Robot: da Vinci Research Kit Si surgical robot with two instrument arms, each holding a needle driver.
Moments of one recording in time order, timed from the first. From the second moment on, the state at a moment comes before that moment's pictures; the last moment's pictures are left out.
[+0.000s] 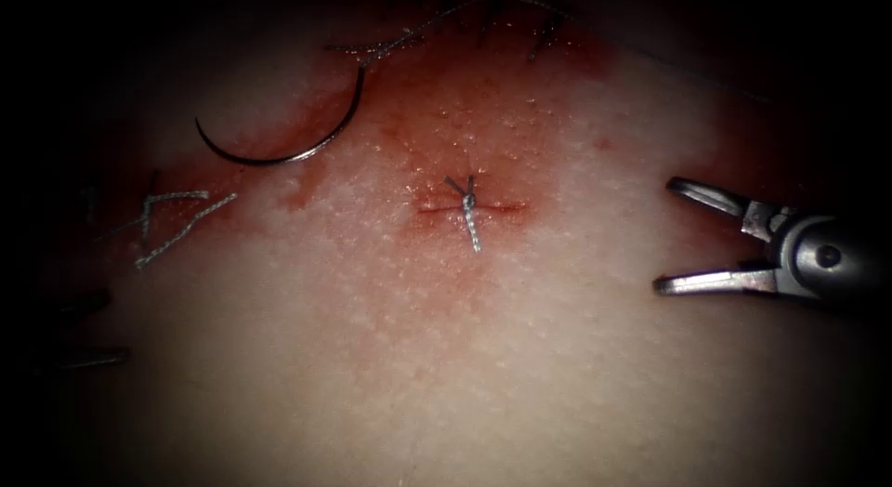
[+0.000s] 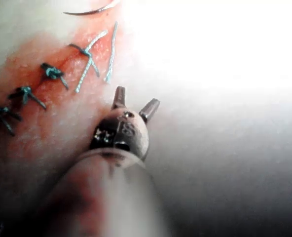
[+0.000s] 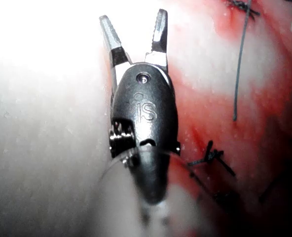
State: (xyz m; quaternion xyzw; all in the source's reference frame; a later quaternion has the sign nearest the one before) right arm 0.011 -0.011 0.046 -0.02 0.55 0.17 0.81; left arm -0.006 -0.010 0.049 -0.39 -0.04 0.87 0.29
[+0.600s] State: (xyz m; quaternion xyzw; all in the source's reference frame) right arm 0.015 -0.005 0.042 0.05 0.58 0.17 0.80; left arm -0.017 0.005 0.045 -0.58 -0.05 0.79 0.21
